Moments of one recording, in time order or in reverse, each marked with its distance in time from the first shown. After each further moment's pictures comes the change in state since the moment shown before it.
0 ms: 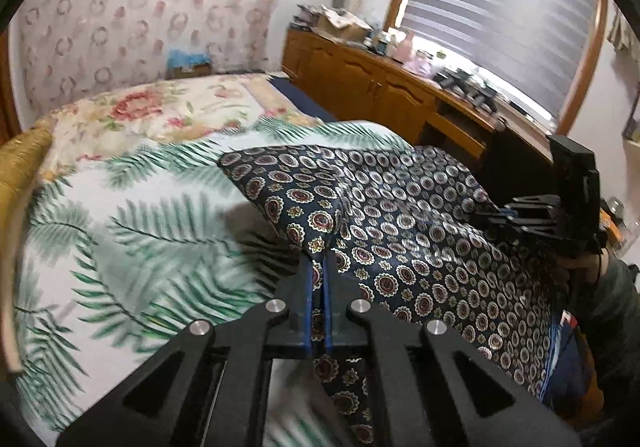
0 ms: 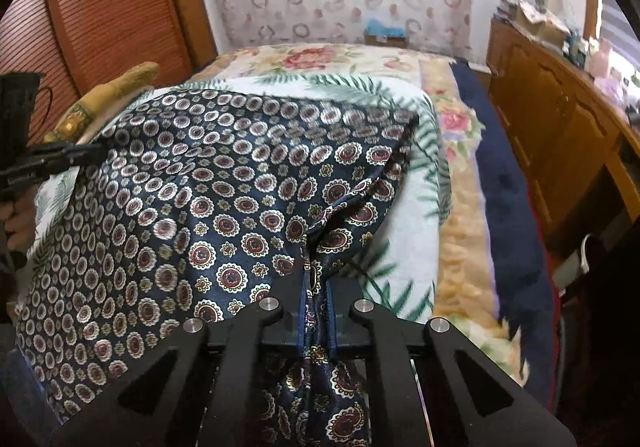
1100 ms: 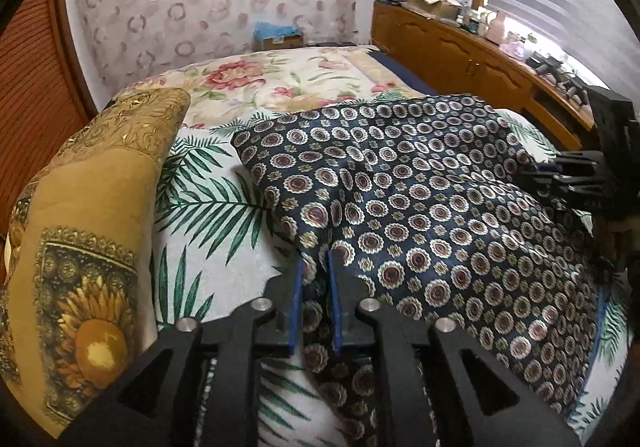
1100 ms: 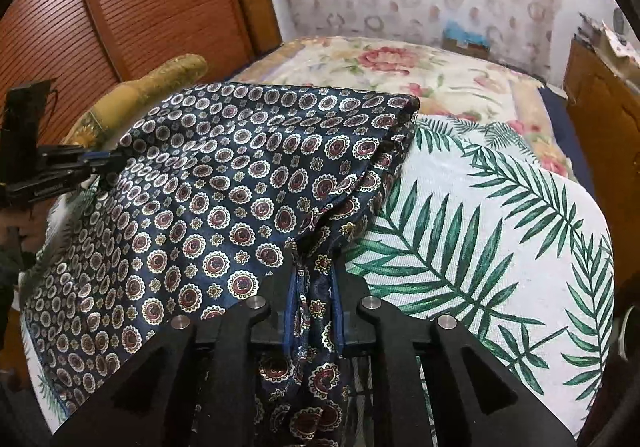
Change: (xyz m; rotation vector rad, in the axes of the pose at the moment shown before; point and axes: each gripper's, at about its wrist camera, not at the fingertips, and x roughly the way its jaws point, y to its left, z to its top) left arm -0.003 0.124 -0.011 -0.049 0.118 0.285; right arm 0.124 0.076 0.109 -0.128 0.053 0.188
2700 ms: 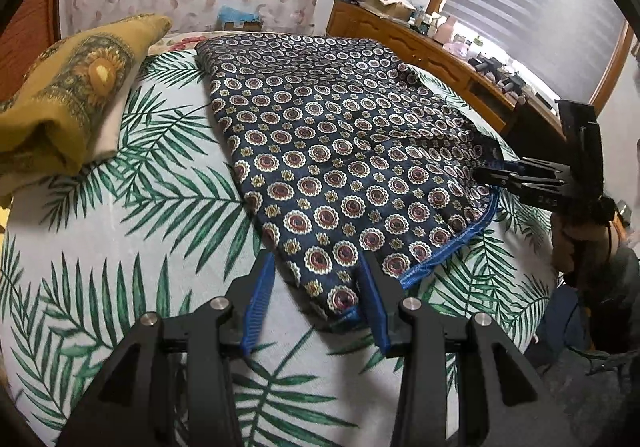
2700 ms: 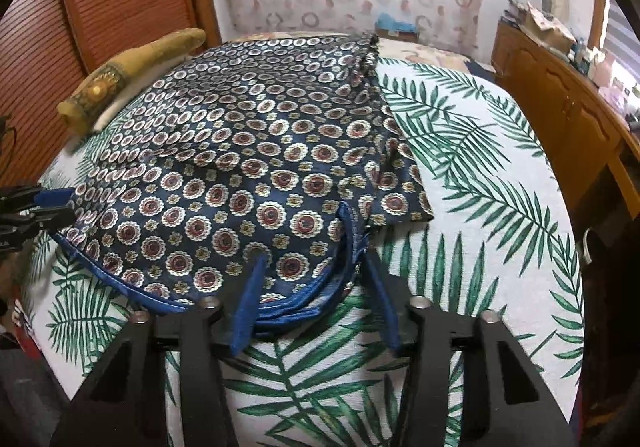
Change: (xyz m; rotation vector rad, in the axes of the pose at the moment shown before) left arm -0.091 -0.042 -0.143 -0.062 0.002 -0.222; right arm -0.076 0.104 -0.119 0.123 -0.011 -0.237
